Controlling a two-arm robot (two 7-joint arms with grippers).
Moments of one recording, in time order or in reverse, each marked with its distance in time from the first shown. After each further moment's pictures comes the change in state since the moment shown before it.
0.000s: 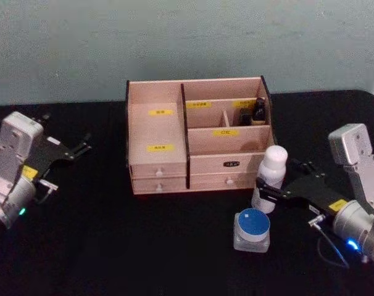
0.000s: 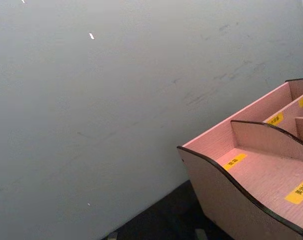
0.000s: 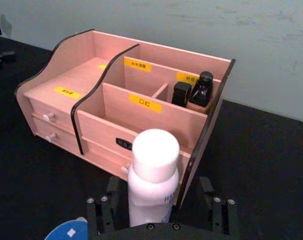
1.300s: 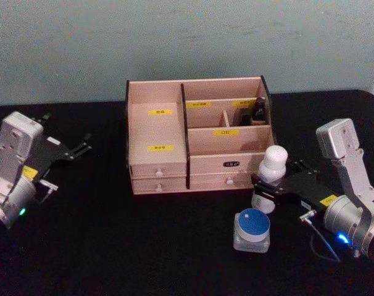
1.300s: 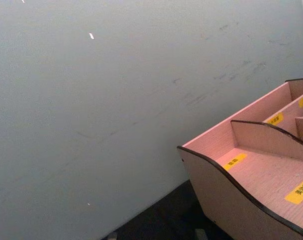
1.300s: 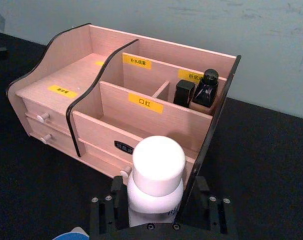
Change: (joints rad) left arm 0.000 0.000 0.000 0.000 0.000 0.000 0.000; right arm 0.039 -0.069 0.008 0.034 -0.060 0.058 0.023
